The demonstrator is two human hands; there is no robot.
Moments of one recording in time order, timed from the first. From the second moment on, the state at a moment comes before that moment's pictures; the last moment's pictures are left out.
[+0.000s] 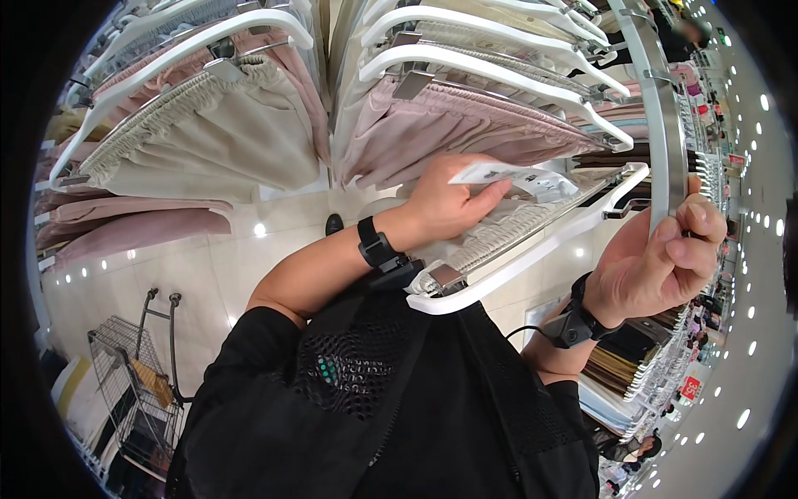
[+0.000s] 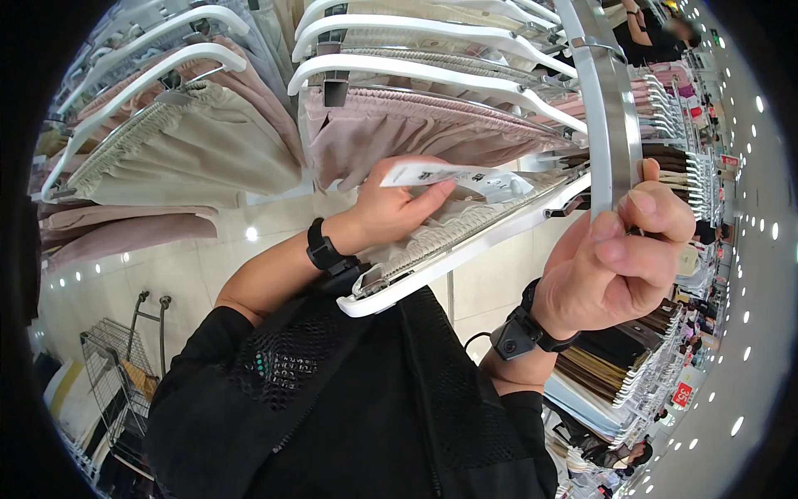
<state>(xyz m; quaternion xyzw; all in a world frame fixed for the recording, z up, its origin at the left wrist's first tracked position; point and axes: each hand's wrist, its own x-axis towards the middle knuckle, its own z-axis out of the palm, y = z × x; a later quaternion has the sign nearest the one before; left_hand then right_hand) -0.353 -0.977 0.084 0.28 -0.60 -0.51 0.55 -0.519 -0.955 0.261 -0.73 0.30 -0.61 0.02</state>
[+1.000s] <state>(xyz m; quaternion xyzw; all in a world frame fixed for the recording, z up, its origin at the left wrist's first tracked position) -0.356 -0.981 0.057 0.24 -0.42 -0.79 0.39 -0.519 -0.955 0.262 -0.75 0.30 -0.59 -0.01</state>
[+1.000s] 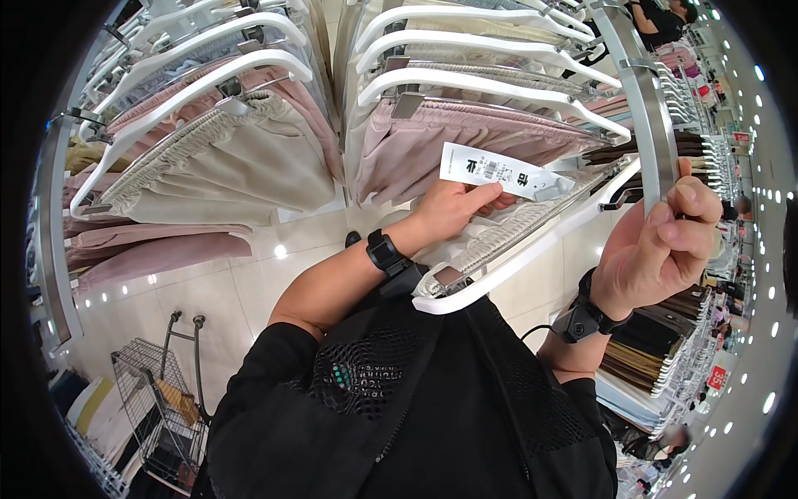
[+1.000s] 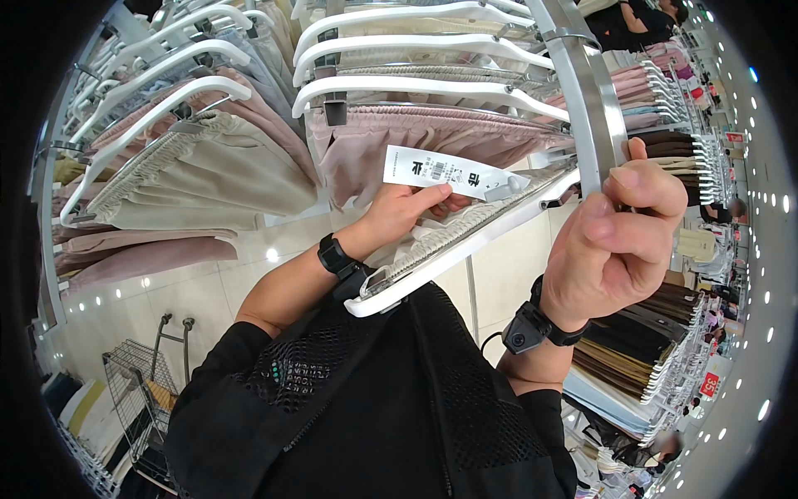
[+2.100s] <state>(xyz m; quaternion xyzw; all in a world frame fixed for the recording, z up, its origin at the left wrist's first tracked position) -0.363 -0.989 0.043 0.25 -0.42 -0.79 0.38 -0.518 -0.957 0.259 -0.73 0.30 -0.62 0.00</state>
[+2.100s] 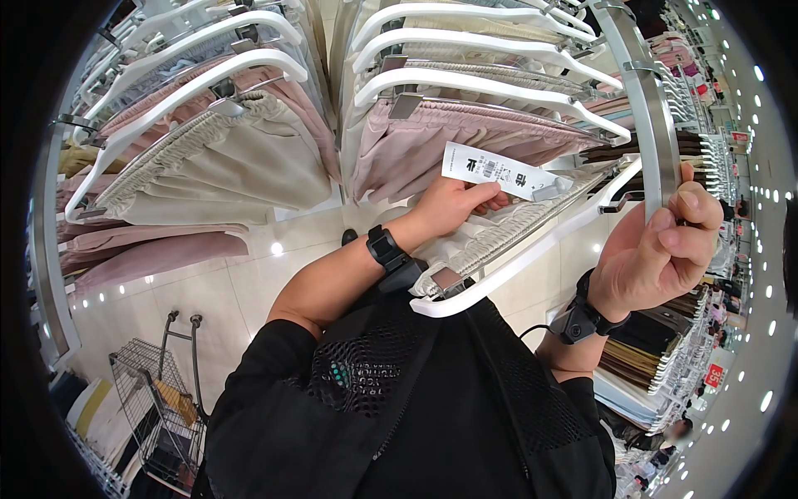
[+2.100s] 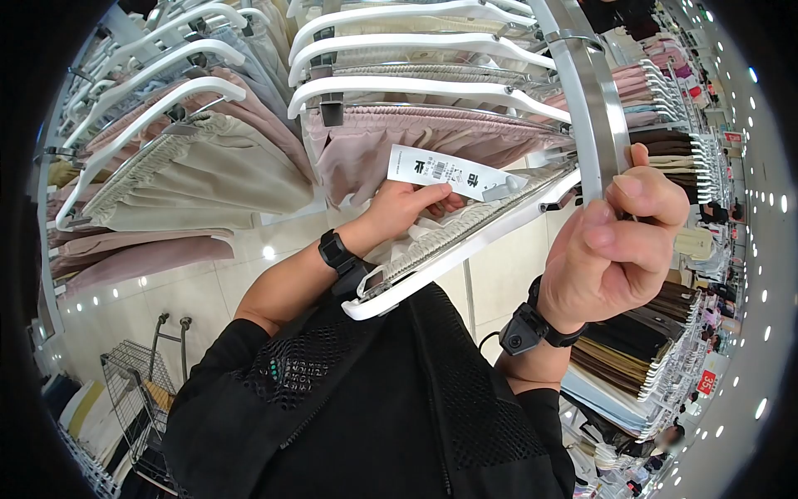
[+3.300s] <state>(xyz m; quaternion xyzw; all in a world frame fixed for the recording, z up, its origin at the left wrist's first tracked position) -0.186 -0.985 0.024 0.43 -0.39 -0.66 0.48 -0.521 -0.958 0.260 -0.75 0.34 -0.56 -0.07</state>
